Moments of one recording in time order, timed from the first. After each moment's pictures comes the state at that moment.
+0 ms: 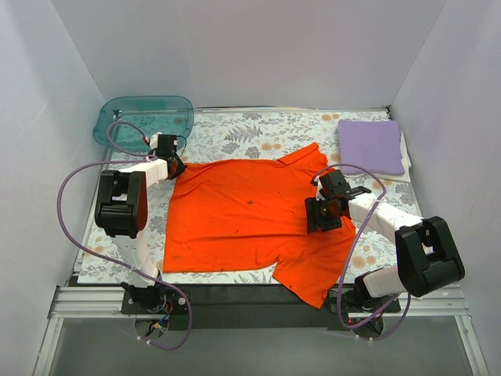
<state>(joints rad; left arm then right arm) -0.09 1.91 1.14 -0.10 -0.24 -0.63 0.39 1.39 0.72 -0.55 -0.16 0.21</state>
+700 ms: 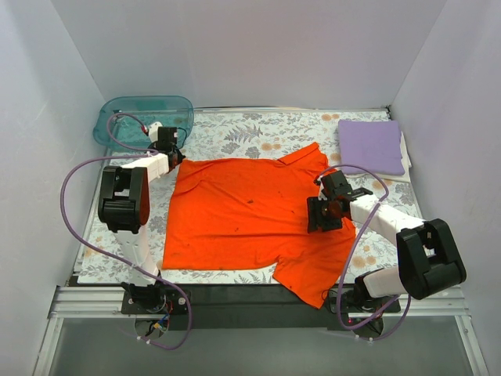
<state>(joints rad) -0.08 1.98 1.24 -0.04 -0.33 -0.57 0.38 1.38 0.70 -0.53 -0.14 0.27</state>
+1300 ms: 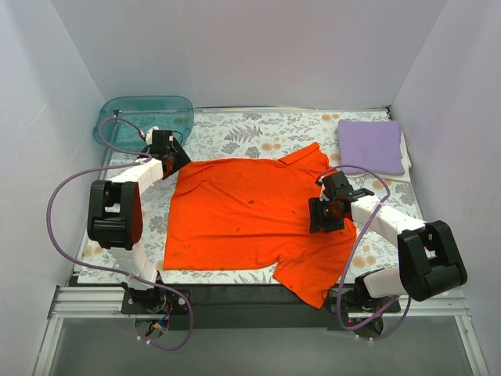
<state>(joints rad) -0.08 1.77 1.14 -0.16 -0.20 -0.62 0.37 1.37 0.70 -0.54 -0.12 0.26</state>
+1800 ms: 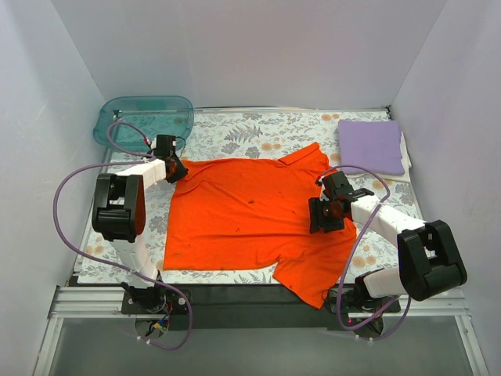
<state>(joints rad) -0.08 1.86 1.14 -0.21 -0.15 -0.62 0.37 1.37 0.70 -0.54 -0.12 0.26</state>
